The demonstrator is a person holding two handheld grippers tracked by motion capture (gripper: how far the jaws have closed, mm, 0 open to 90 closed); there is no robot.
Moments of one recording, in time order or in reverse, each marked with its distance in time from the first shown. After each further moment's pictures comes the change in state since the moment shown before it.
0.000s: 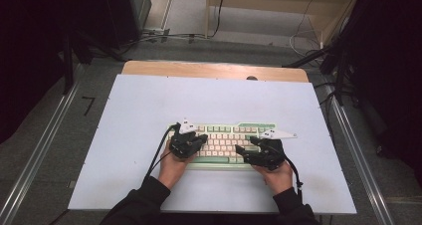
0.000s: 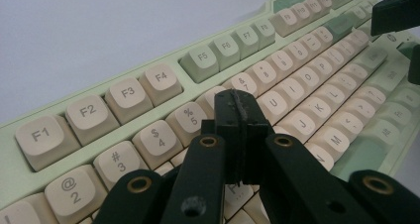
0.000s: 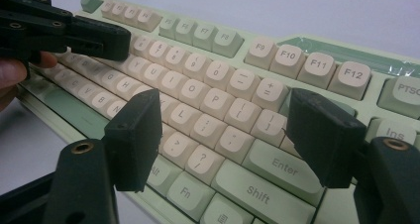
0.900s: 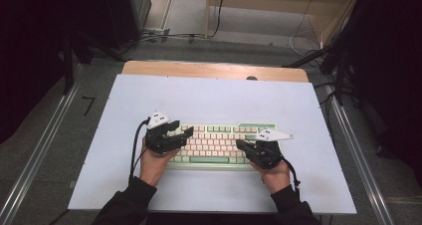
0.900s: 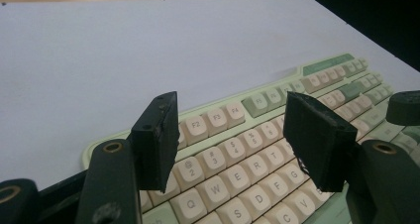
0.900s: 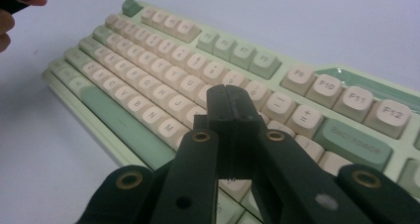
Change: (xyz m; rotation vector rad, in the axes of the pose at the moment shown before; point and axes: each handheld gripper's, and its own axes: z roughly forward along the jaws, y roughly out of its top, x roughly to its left) left arm 0.033 0.002 -0.059 -0.165 0.072 -0.132; right arm 0.014 0.006 -0.001 -0.033 0.068 -0.113
